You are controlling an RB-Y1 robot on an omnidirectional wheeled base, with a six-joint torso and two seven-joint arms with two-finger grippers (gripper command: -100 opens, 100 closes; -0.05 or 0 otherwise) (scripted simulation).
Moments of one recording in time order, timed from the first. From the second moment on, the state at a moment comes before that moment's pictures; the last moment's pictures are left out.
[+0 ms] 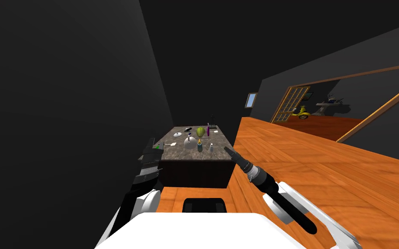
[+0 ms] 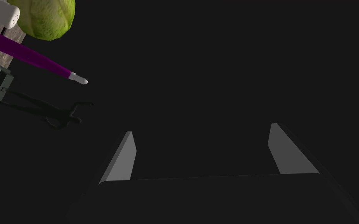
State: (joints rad) left arm 0.55 0.01 -0.01 -2.29 0.08 -0.40 0.00; right arm 0.46 -0.66 0.09 -2.10 0.33 -0.53 -0.20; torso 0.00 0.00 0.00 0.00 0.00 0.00
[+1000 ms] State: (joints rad) left arm 0.55 0.01 -0.01 -2.29 0.08 -0.40 0.00; right arm 0.44 -0.95 0.19 -2.00 0.46 -0.51 -0.31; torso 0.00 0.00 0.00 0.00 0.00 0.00
